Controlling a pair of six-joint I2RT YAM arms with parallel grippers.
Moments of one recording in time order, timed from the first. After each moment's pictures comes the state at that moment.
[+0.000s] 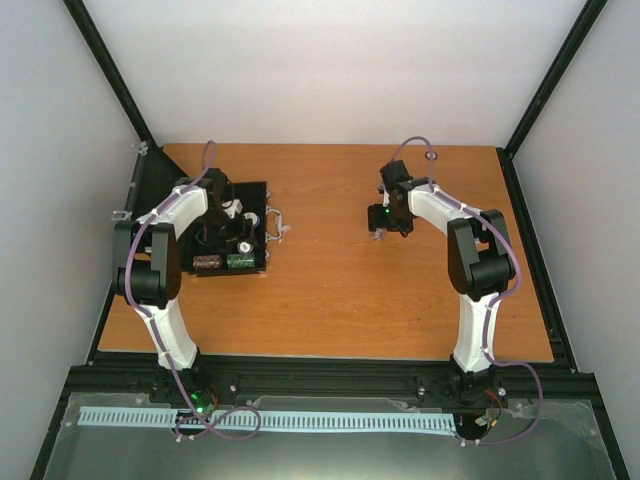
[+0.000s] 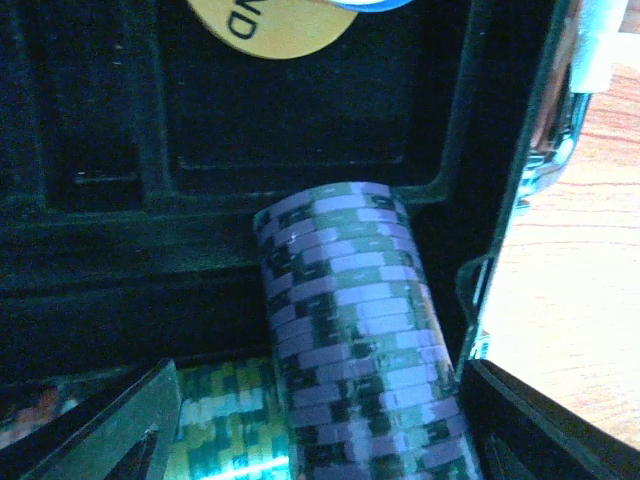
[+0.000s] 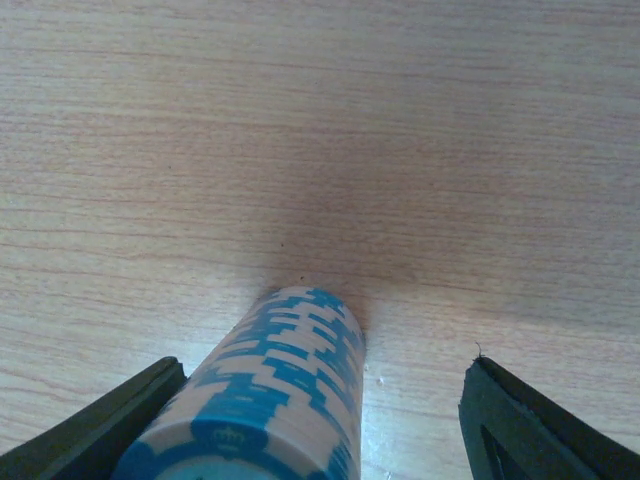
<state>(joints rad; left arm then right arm) -0.07 1.88 1.37 -0.99 0.31 -0.25 0.31 2.03 1.49 -0.70 -0.08 0.25</state>
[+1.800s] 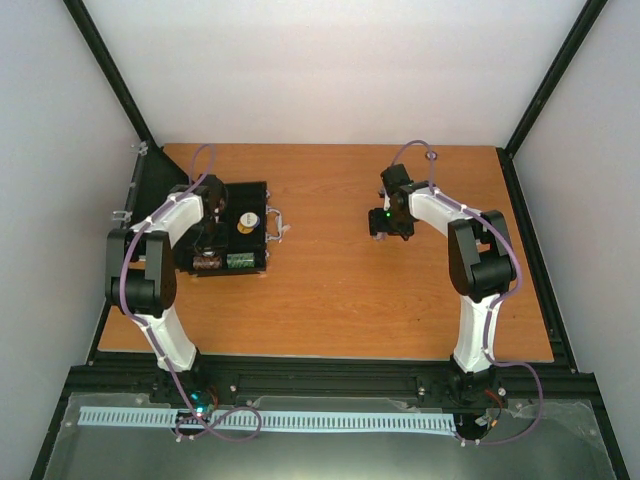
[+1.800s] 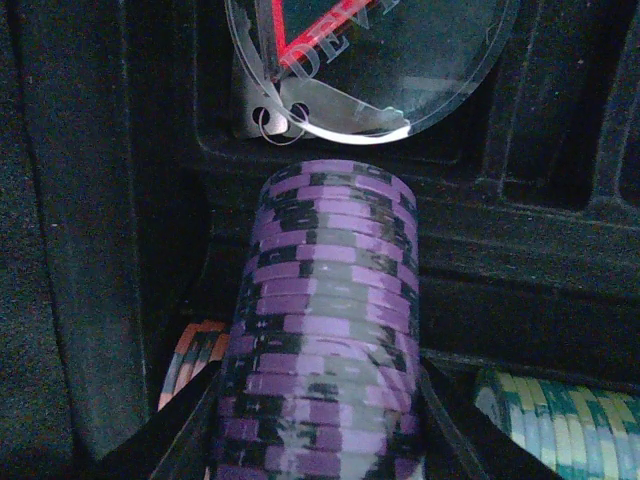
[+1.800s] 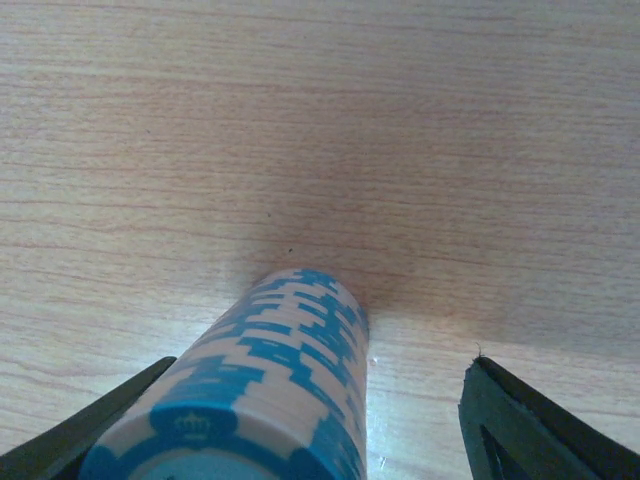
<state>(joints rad) -0.06 1.80 1.27 -0.97 -0.19 -0.26 0.31 2.02 1.45 -0.69 -0.08 0.25</state>
